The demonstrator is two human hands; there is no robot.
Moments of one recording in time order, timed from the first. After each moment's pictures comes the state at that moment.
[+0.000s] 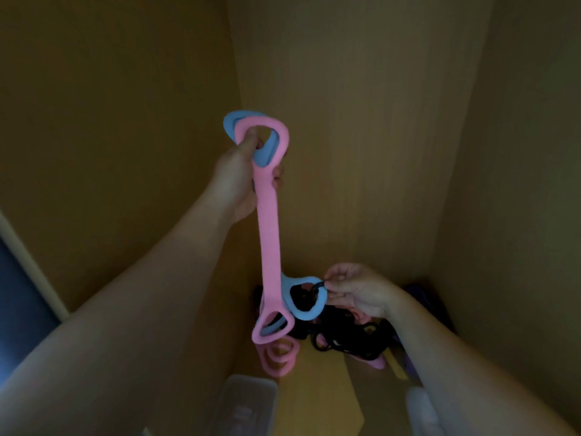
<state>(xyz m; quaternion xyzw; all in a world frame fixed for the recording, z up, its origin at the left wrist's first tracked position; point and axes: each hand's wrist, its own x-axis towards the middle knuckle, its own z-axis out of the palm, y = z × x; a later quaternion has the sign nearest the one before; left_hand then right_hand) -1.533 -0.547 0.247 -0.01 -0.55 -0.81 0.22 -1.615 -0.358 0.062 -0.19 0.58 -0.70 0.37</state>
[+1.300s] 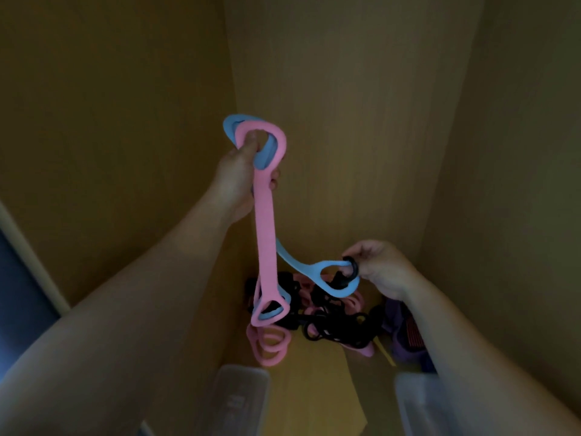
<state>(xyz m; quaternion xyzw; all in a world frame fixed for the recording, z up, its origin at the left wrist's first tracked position) -1.530 -0.541 0.233 0.02 -0.59 -0.78 0.23 -1.604 -0.322 0.092 -0.19 0.67 -0.69 0.19</state>
